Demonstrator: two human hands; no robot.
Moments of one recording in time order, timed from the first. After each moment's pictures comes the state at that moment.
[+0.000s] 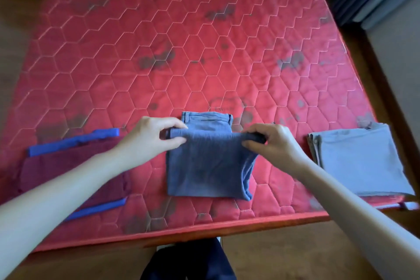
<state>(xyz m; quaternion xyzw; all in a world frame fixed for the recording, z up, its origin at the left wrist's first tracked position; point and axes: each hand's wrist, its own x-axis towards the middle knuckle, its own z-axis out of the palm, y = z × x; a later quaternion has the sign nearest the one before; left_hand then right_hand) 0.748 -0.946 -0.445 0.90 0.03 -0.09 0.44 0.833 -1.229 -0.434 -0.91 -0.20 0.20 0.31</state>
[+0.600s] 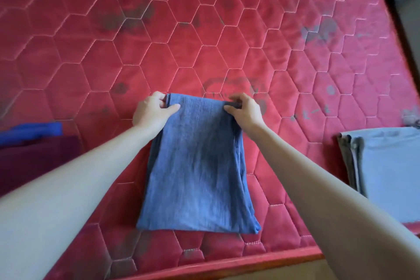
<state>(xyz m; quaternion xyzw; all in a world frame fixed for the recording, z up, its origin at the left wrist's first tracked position) 0.883 -0.959 -0.701 0.85 0.31 -0.06 0.42 0.970 -1.179 -0.701 -0.89 0.03 0.23 0.39</state>
